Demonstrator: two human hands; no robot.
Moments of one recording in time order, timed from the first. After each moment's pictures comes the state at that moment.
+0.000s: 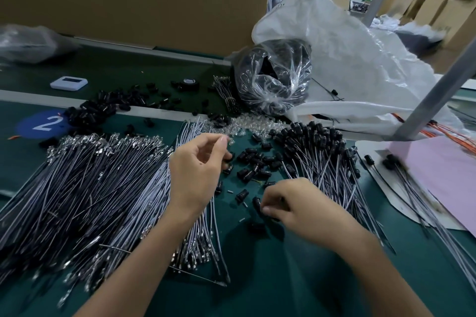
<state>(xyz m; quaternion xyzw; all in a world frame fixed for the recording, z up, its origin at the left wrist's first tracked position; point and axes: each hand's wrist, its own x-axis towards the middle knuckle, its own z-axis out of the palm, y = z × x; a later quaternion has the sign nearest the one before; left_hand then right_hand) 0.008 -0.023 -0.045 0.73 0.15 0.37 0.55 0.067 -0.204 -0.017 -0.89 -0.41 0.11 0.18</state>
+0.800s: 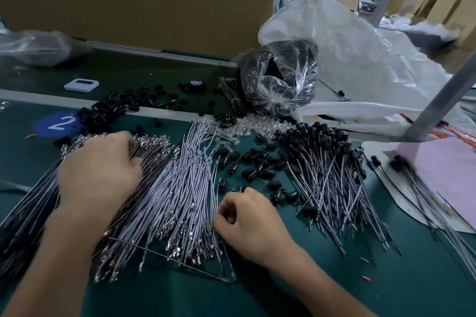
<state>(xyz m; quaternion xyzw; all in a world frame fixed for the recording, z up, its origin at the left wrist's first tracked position) -0.061 0.063 -0.010 0.90 0.39 0.18 0.09 0.021 -0.149 -0.055 -0.86 -0.41 0.08 0.28</state>
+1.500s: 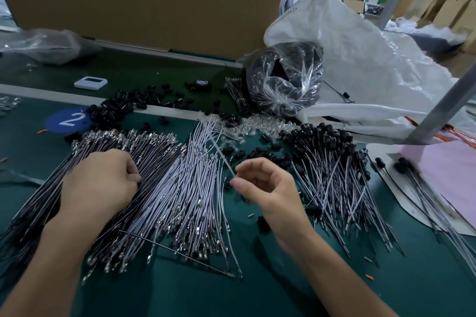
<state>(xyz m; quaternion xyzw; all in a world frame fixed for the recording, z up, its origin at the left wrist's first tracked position) -0.082 0.067 -0.020 0.89 0.42 0.10 0.15 0.030 -0.156 -0.036 -0.65 -0.28 0.19 0.68</state>
